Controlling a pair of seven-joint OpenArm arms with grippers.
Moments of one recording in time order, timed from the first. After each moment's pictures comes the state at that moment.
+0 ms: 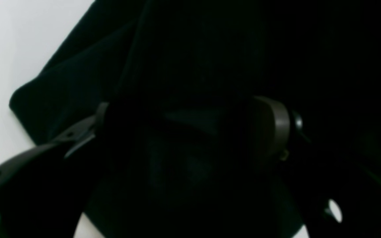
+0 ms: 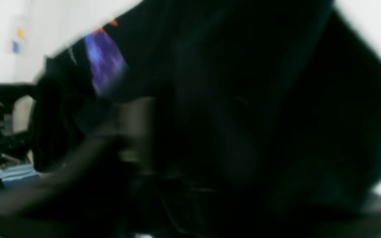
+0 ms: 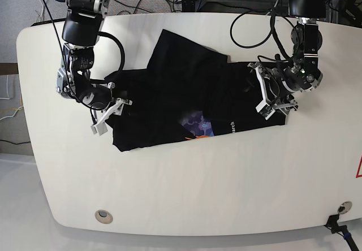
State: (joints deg) left arm 0.3 -16.3 -2.6 85.3 -7.3 -42.0 42.0; right arm 12.9 9.9 17.4 60.6 45.4 33.6 -59.6
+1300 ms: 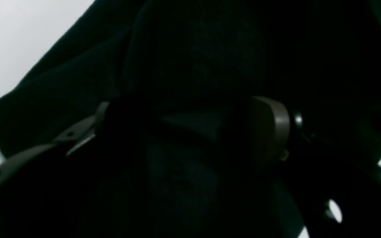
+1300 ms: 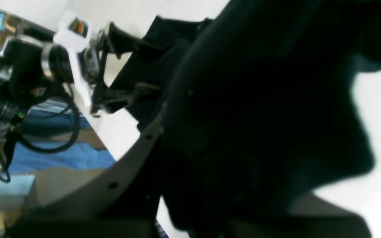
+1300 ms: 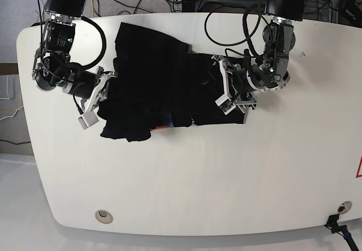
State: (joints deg) left arm -0.8 -9.1 7.0 82.2 -8.8 -42.8 38.7; right arm 0.1 16.1 17.4 94.7 70.4 32.4 -78.6
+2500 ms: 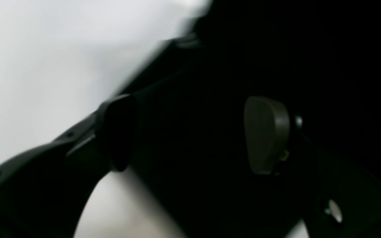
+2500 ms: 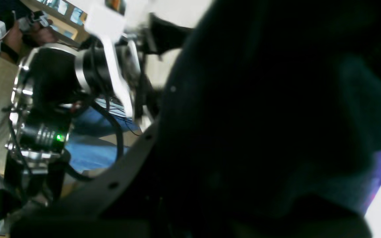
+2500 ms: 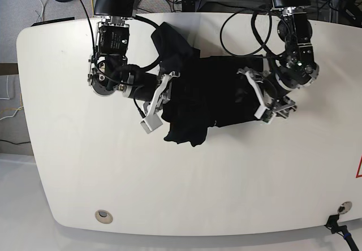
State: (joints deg) left arm 3.0 -6.2 -10.5 97.5 -9.9 -41.7 46.7; right arm 2.6 -4.2 8.2 94.3 63.3 32.5 -78.5
